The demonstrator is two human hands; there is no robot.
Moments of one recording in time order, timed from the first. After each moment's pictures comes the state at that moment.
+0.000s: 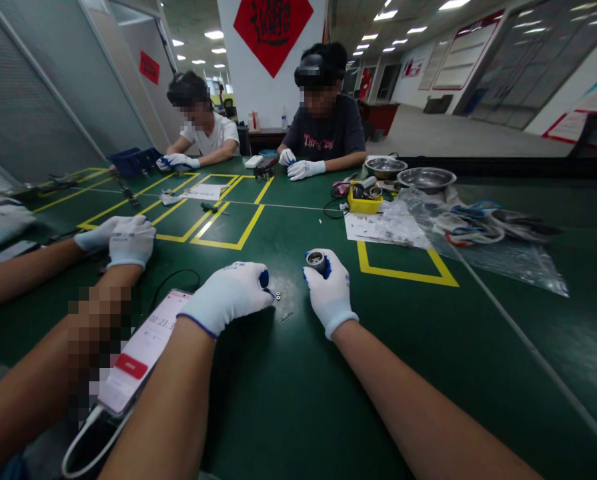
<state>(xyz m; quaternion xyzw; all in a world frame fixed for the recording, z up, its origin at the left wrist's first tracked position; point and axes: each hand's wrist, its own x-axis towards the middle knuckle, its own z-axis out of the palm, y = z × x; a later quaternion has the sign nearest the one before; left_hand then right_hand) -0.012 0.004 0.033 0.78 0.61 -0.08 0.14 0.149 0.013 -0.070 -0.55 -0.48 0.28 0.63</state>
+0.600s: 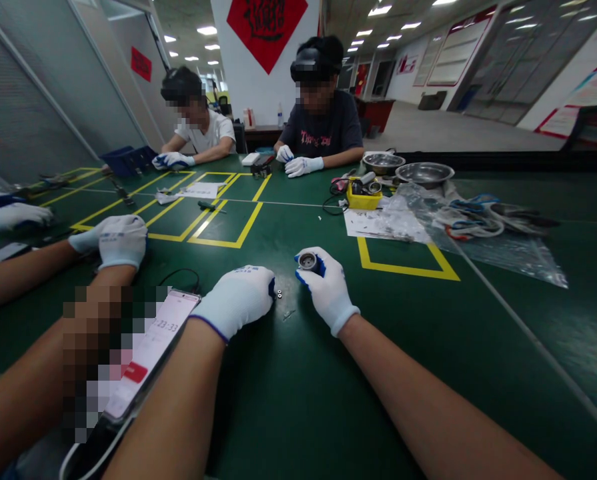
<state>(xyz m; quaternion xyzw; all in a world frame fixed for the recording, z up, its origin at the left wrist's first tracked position) -0.005 0.001 0.018 0.81 0.57 -0.10 0.09 0.151 0.010 -0.061 -0.48 -0.55 0.34 0.59</state>
